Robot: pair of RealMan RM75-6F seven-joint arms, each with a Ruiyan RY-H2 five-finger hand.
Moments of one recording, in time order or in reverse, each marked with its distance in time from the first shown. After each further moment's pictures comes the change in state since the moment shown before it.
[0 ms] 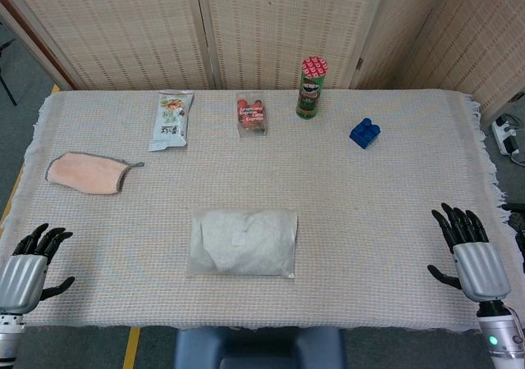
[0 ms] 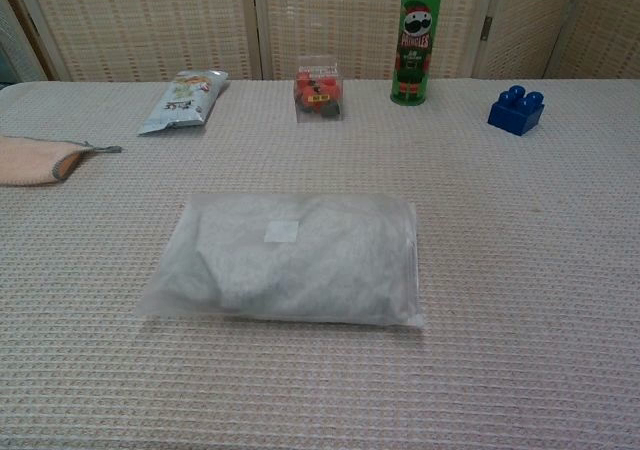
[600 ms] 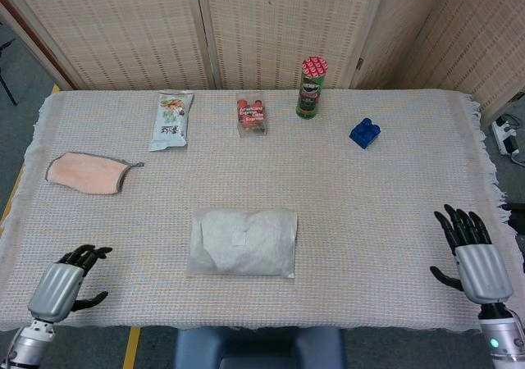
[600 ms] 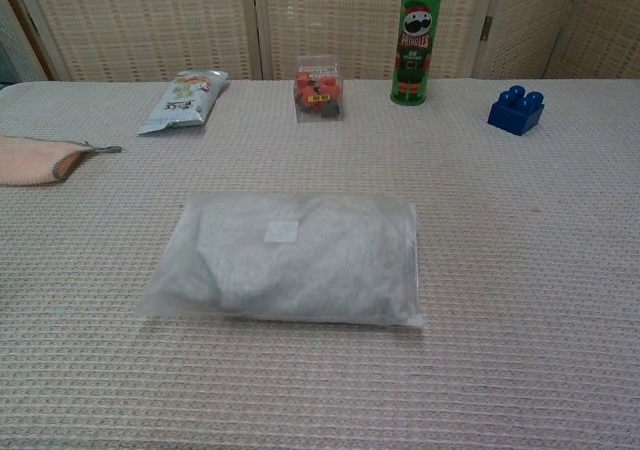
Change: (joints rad) left arm -0.033 -0.065 0.079 0.001 0.140 -0.055 -0.085; right arm -0.008 -0.011 -0.002 0.001 0.002 0.006 -0.036
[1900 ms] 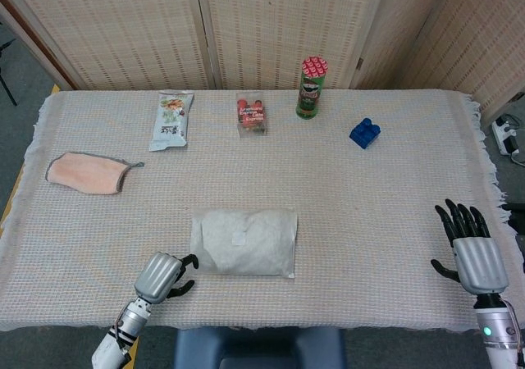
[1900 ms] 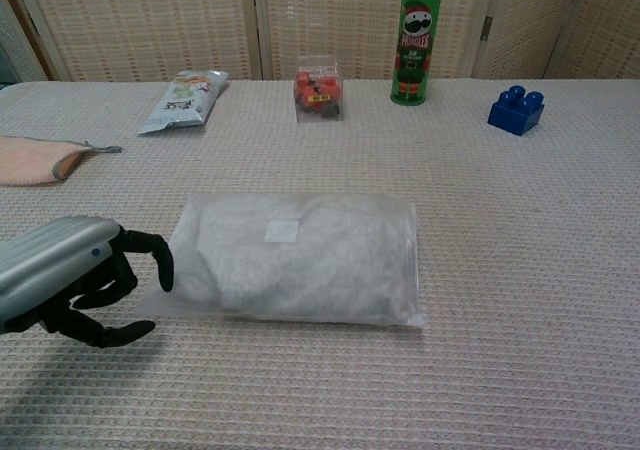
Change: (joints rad) left arm -0.187 -0.427 -0.076 0.105 -0.079 -0.220 0.192; right arm 0.026 -0.034 0.032 0.034 0.070 -0.046 -0.049
